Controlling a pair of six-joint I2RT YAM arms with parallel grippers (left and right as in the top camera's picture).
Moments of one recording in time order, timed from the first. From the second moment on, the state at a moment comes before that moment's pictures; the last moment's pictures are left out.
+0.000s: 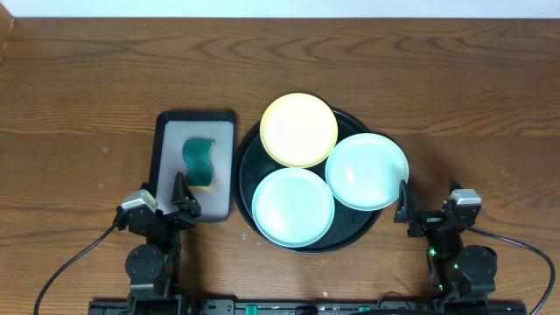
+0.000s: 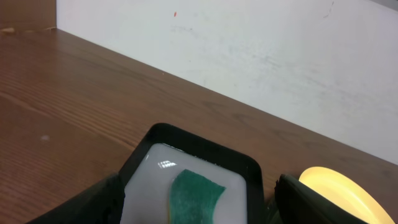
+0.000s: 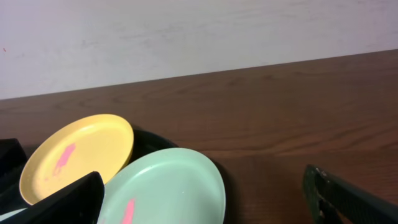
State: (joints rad) left arm 0.02 0.01 0.02 -0.11 -0.11 -0.36; right arm 0.08 0.03 0.02 -0.11 -0.05 0.18
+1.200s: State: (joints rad) left arm 0.02 0.01 0.02 -0.11 -0.11 -0.36; right arm 0.08 0.03 0.02 -0.10 -0.05 0.21
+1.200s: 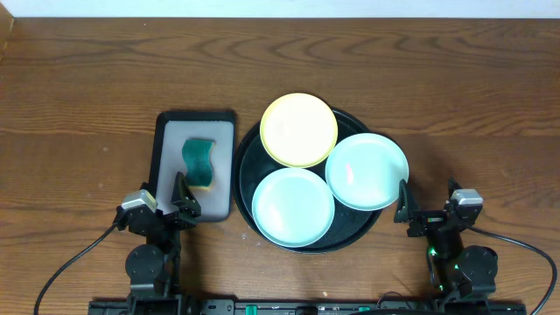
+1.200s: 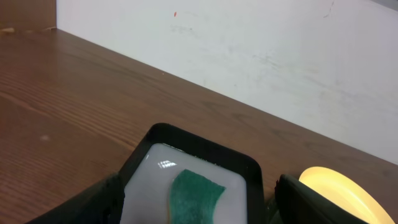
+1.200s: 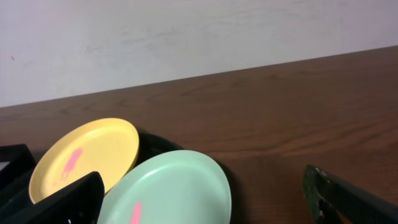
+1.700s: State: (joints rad) left arm 0.02 0.01 0.02 -0.11 -0.11 -0.36; right arm 0.08 0.04 0.11 -0.22 -0.06 0.24
